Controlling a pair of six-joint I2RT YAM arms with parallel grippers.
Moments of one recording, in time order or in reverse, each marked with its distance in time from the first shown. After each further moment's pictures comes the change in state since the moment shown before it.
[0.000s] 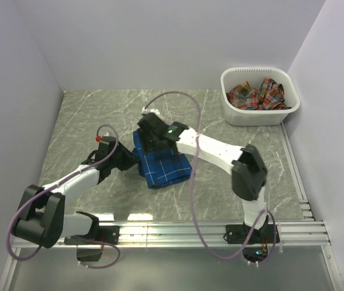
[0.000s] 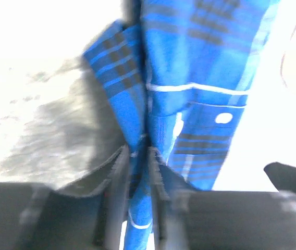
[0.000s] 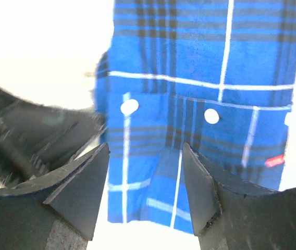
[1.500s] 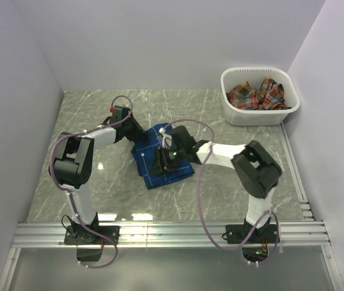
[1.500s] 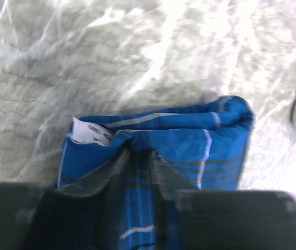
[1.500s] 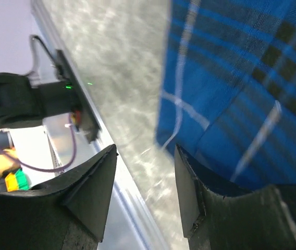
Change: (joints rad) left arm 0.063 0.627 0.597 -0.034 0.048 0.156; right arm -0.188 -0.065 -0.633 0.676 -0.952 0.111
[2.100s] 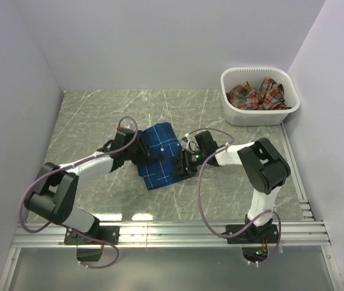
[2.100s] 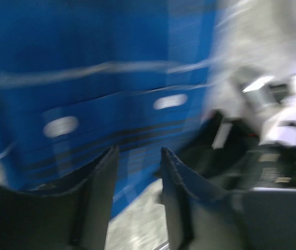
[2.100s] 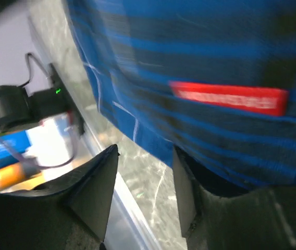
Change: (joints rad) left arm -0.181 -0.443 -0.346 0.016 0.017 -0.048; right arm -0.238 -0.087 -0.219 0.033 -0.079 -0.039
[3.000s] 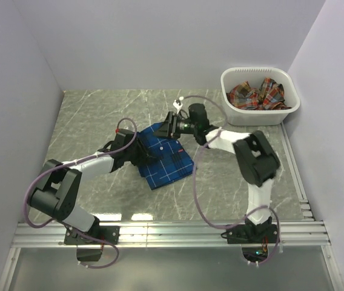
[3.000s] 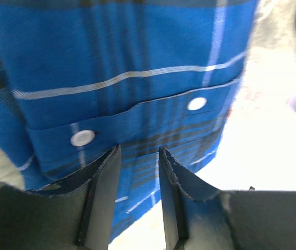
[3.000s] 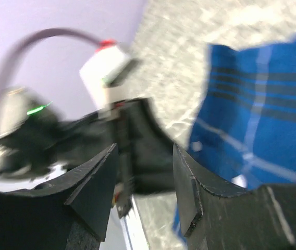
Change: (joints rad) left arm 0.005 0.052 -0.063 0.045 0.003 -0.045; right arm -0.007 0.098 0.343 0.353 0.026 0.258
